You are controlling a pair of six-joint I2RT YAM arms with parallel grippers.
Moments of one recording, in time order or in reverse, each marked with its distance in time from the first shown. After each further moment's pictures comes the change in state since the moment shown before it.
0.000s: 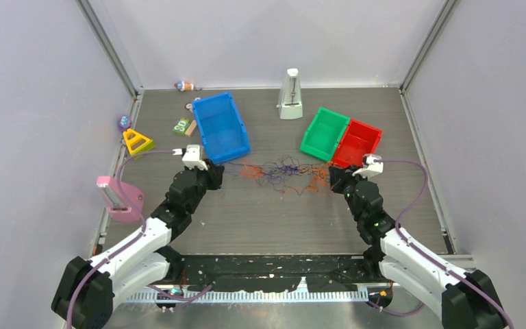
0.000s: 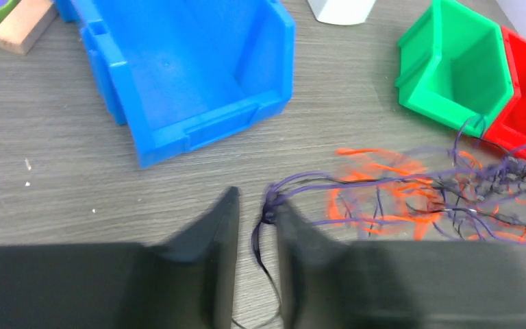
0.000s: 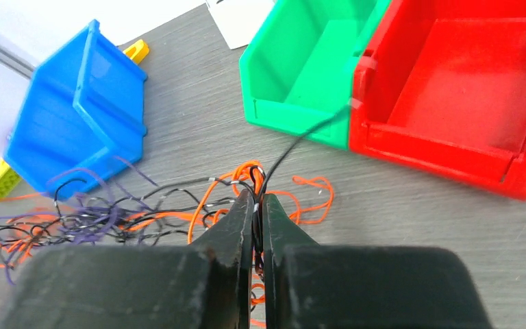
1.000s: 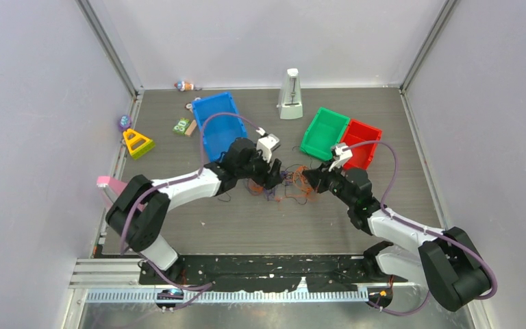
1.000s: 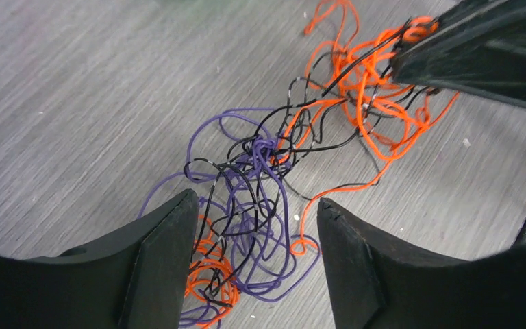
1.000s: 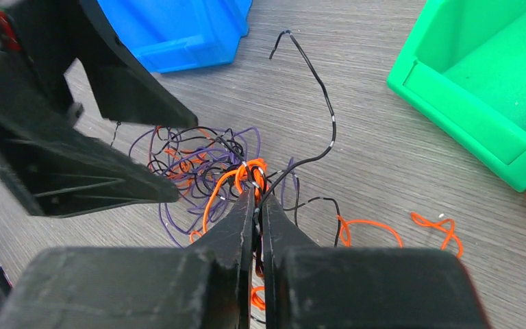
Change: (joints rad) left arm -0.169 0.674 0.524 -0.164 0.505 0.291; right arm -0.029 0.346 0.084 0.232 -0.547 -0.222
